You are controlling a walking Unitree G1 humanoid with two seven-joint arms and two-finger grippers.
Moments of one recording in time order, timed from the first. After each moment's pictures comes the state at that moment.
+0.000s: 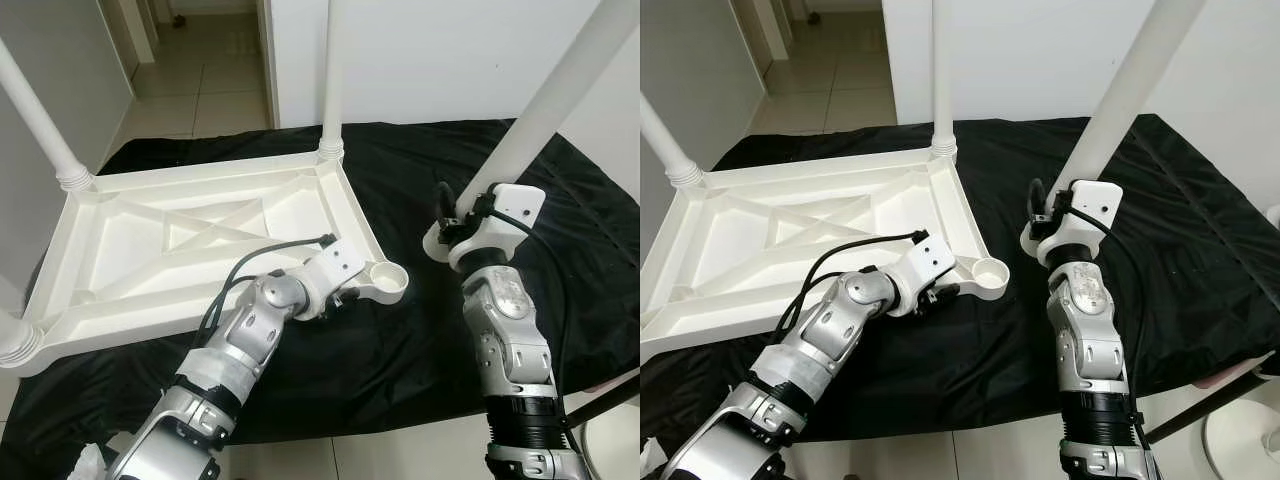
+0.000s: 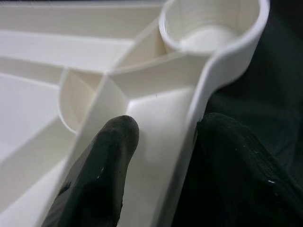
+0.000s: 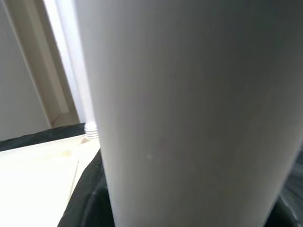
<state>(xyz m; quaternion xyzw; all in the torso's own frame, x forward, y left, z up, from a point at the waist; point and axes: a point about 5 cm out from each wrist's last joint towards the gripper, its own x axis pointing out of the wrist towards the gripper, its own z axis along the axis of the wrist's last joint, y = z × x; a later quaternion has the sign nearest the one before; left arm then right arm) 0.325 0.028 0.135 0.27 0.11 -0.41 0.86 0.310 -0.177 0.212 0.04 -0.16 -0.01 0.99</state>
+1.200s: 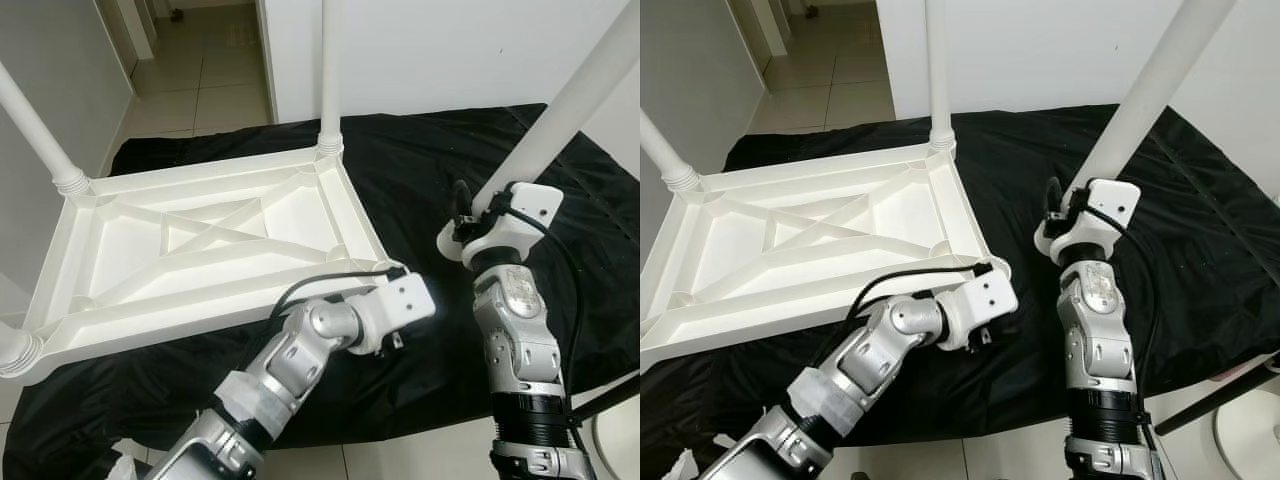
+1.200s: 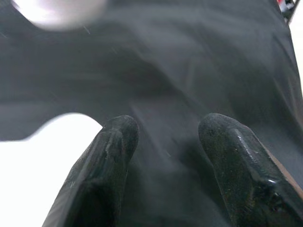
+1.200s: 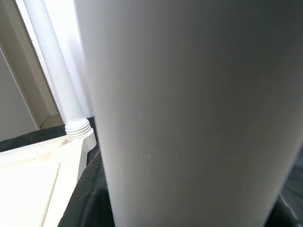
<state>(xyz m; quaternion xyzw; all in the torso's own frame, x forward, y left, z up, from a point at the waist) 0.285 -0.037 0.164 0.22 0.02 -0.55 0.81 0.311 -0.186 0.213 0.04 -0.17 -0.03 0.98</state>
